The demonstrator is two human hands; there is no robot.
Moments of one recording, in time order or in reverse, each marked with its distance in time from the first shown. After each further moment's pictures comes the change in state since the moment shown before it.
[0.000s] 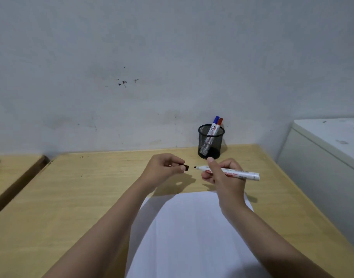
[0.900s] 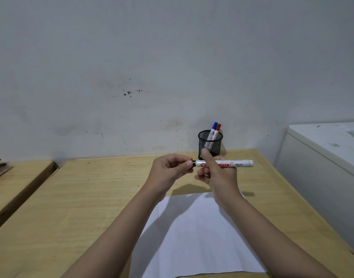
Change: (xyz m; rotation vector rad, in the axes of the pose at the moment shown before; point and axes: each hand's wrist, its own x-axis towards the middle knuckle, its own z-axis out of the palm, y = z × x) left_hand -0.046 0.042 0.020 -0.358 0.041 0.112; right_hand -0.008 -0.026 0.016 0.083 -0.127 0.196
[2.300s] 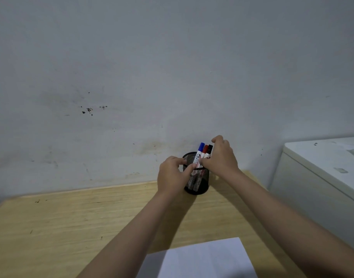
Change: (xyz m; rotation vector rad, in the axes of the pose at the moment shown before) left_hand 0.170 -0.066 0.045 0.720 0.276 0.247; right_hand 0.209 -0.020 -0.034 -1.369 0.090 -0.370
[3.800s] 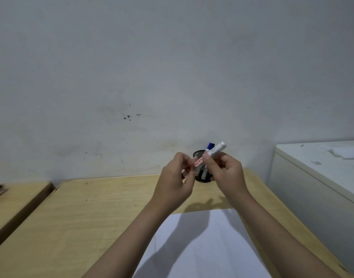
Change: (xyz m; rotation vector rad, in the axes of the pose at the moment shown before) left_hand -0.135 0.085 -0.130 -0.165 -0.067 0.346; right_hand -0.181 -0.074 -0.082 0.911 0.061 -0.115
